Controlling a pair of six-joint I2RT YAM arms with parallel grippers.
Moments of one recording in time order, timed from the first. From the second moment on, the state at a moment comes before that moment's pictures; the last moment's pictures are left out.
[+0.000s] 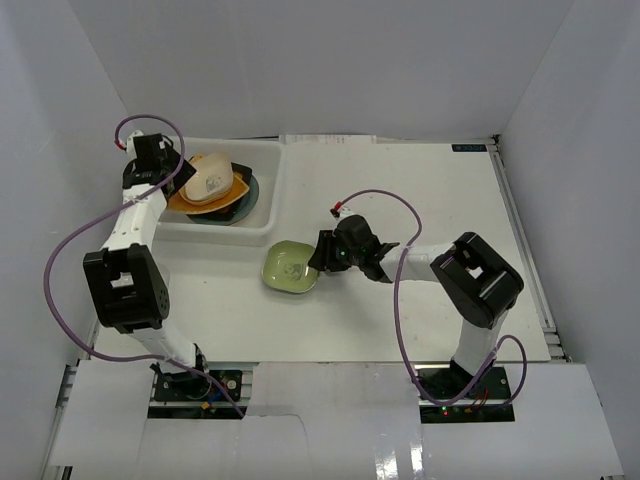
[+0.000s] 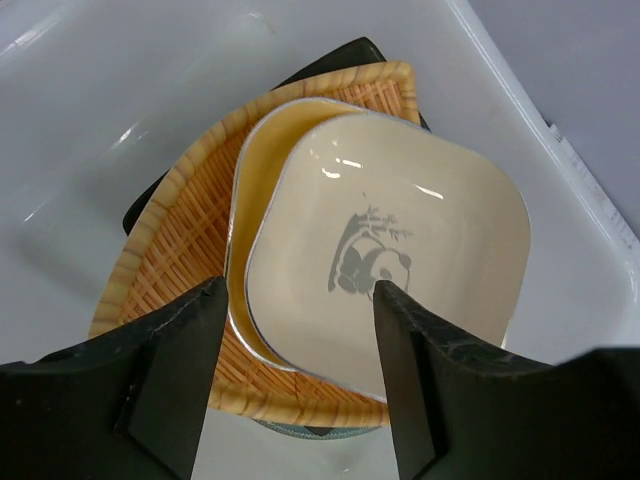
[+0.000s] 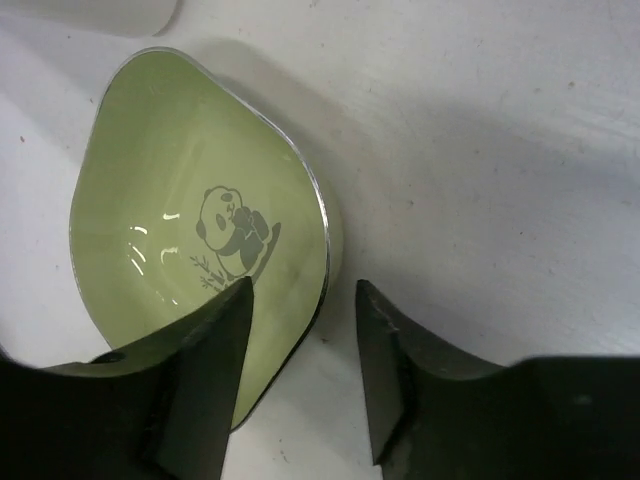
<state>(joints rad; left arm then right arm) 0.14 1.69 1.40 -0.36 -0.13 -0.60 0.78 1.81 0.89 0.29 -0.16 0.62</state>
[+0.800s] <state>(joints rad) 0.06 0.73 0.85 -0.25 0.39 -0.57 0.77 1.58 1.25 0.06 0.02 0.45</state>
